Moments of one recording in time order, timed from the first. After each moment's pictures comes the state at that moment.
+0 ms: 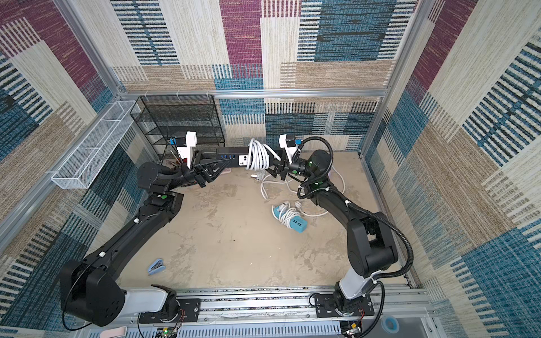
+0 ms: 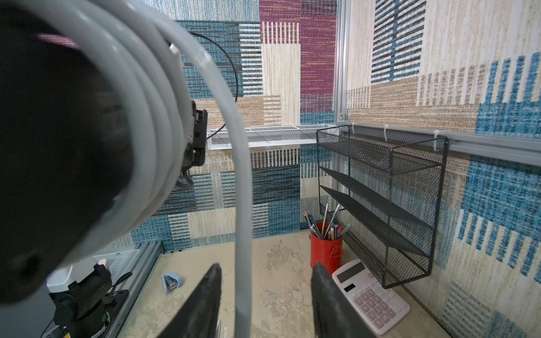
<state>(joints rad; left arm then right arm) -0.31 1.35 1.12 0.83 1.00 -0.70 0.31 1.66 1.20 0.87 -1.04 0.40</state>
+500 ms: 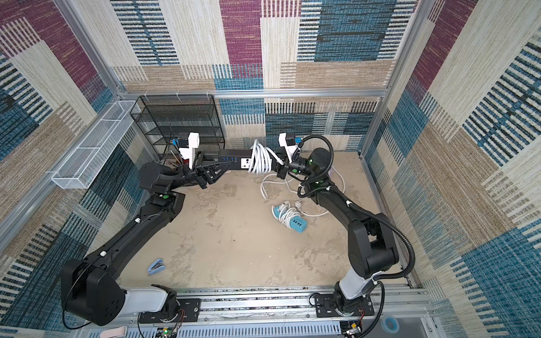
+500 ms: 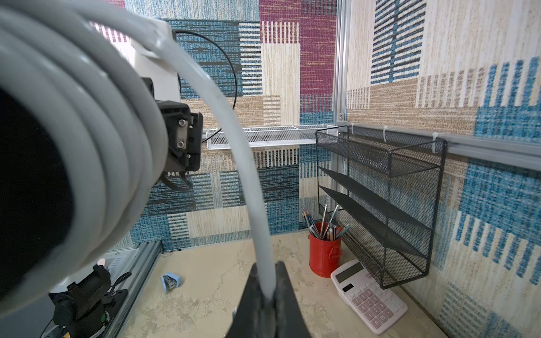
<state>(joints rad) -0.32 1.35 1.12 0.83 1.03 -0.70 0.31 1.63 1.23 0.80 -1.04 0.36</state>
